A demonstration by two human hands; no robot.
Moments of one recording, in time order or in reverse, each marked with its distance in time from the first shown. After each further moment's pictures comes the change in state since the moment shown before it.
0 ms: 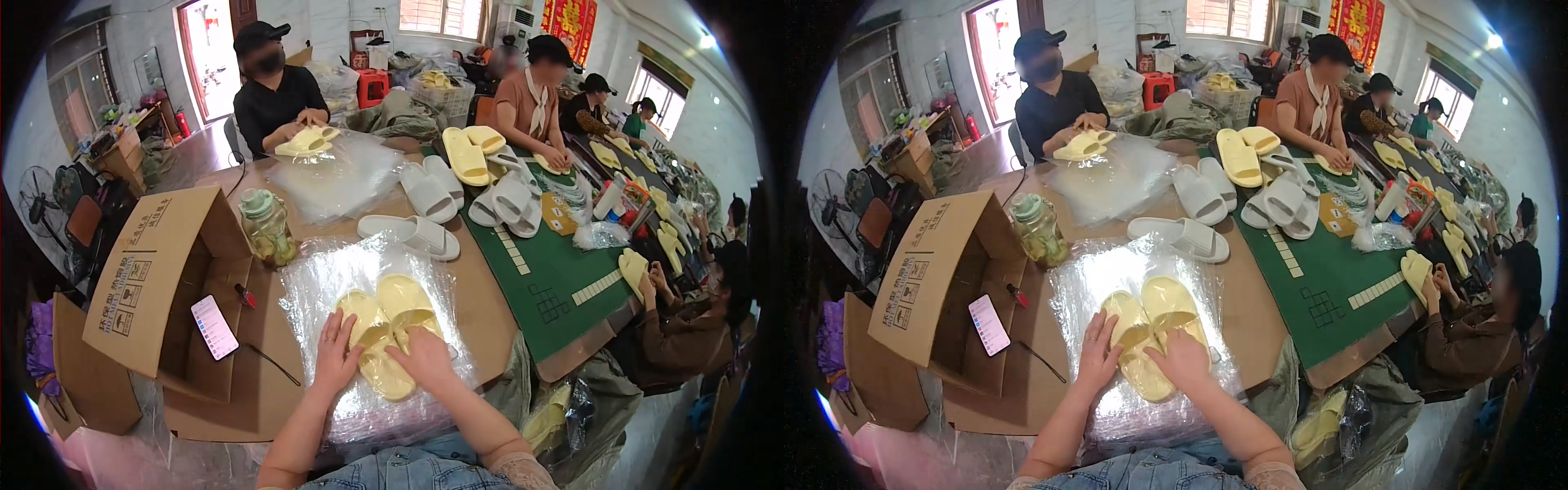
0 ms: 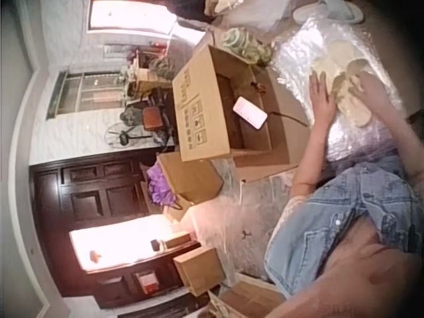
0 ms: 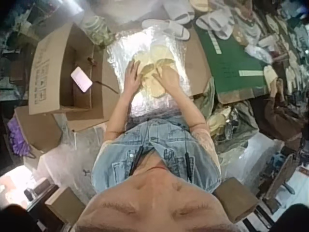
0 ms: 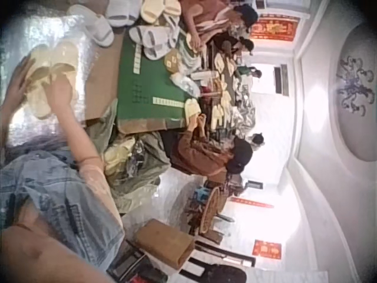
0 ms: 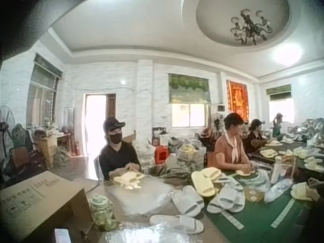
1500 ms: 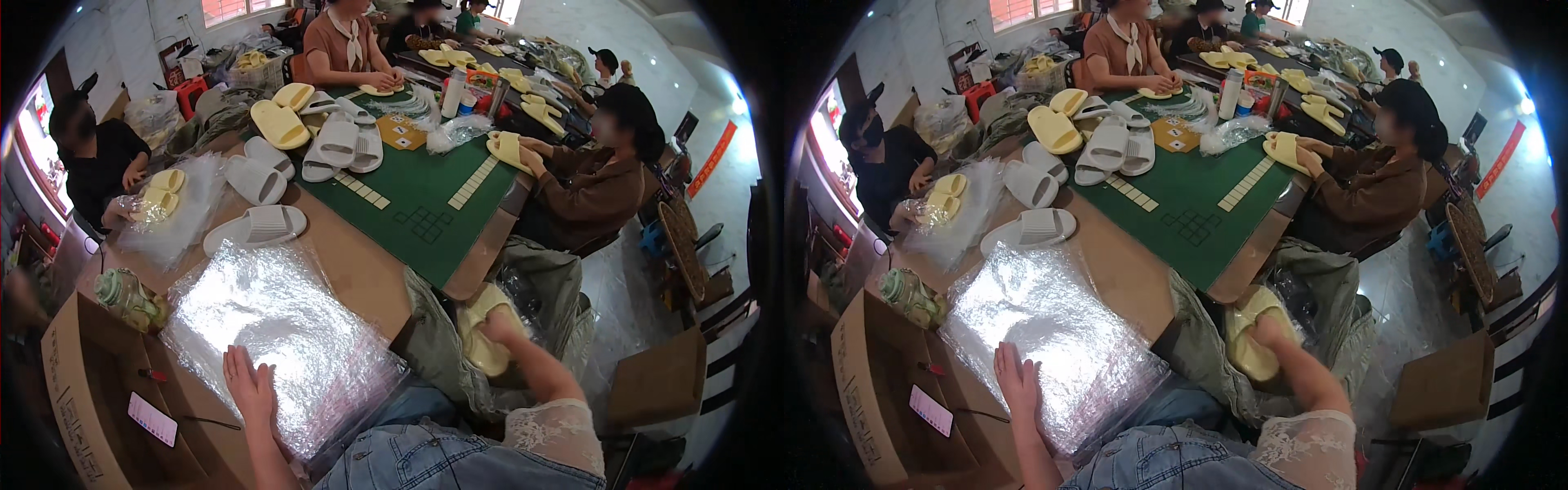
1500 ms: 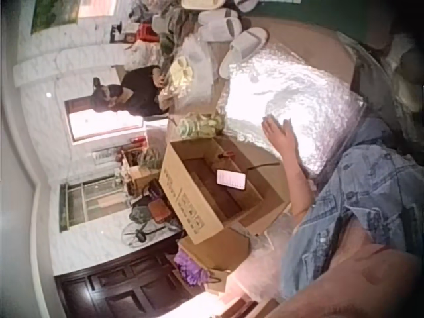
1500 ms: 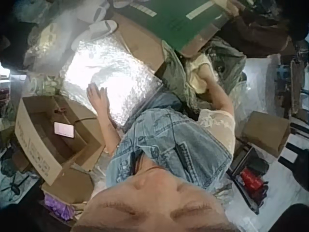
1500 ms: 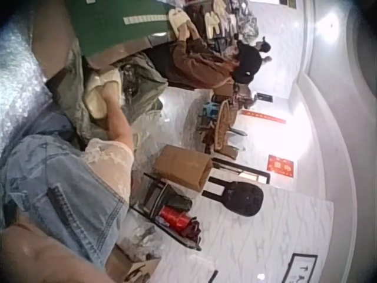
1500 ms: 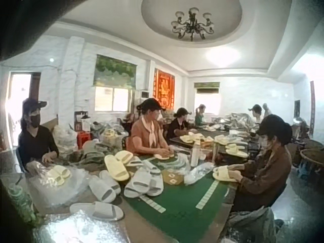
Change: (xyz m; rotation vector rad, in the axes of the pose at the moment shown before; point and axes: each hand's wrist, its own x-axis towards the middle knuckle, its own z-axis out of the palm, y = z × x) left_hand -0.005 -0.012 0.009 0.161 -0.131 -0.024; right_hand -0.310 0.310 -0.059 -0.226 -0.176 1.013
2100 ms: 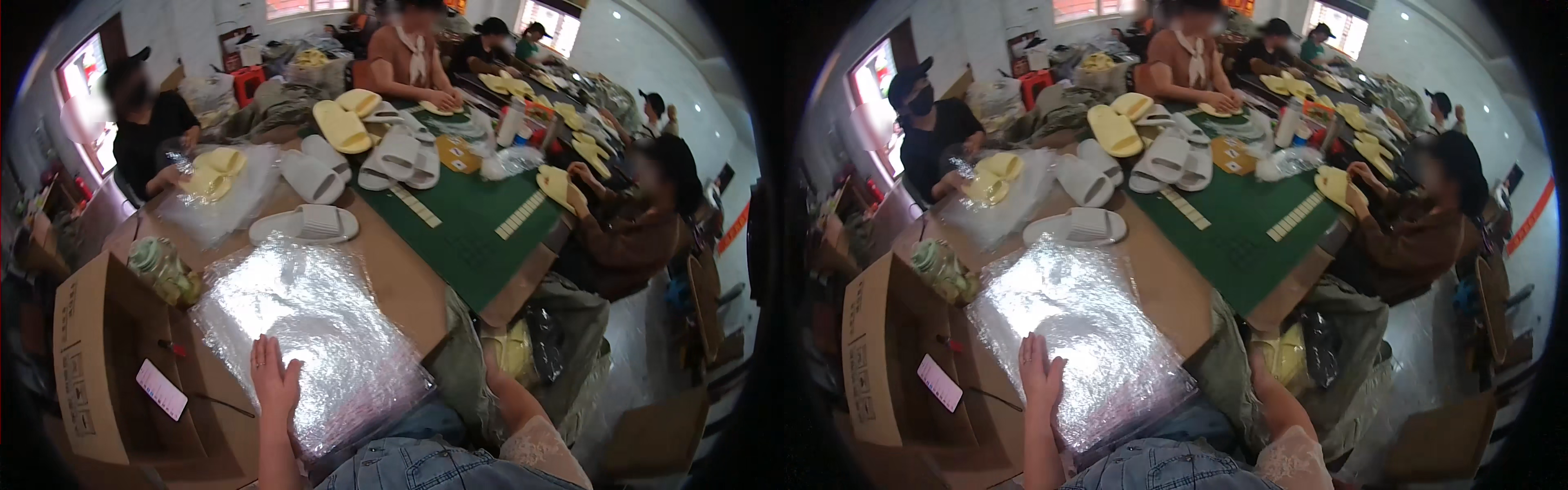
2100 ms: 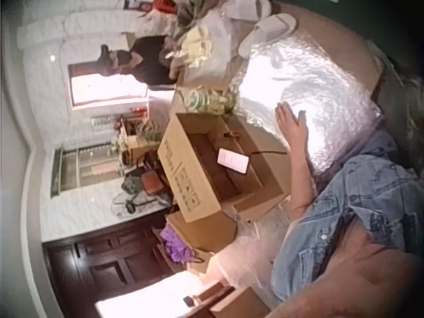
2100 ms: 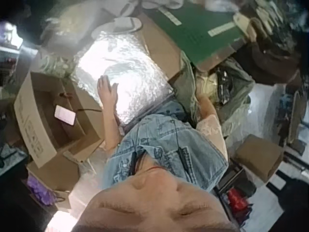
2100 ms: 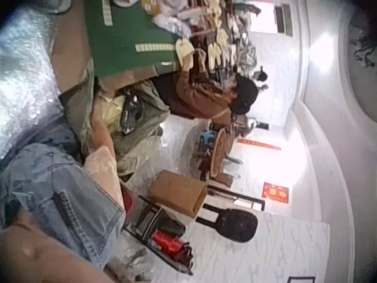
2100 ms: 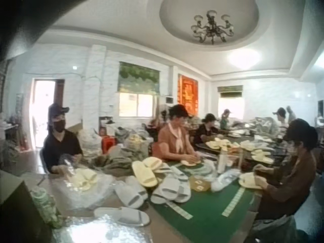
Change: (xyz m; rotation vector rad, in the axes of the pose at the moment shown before) left_hand 0.003 0.014 -0.008 -0.036 0.008 -0.008; right_hand 0.038 0.008 0.144 0.442 -0.133 -0.006
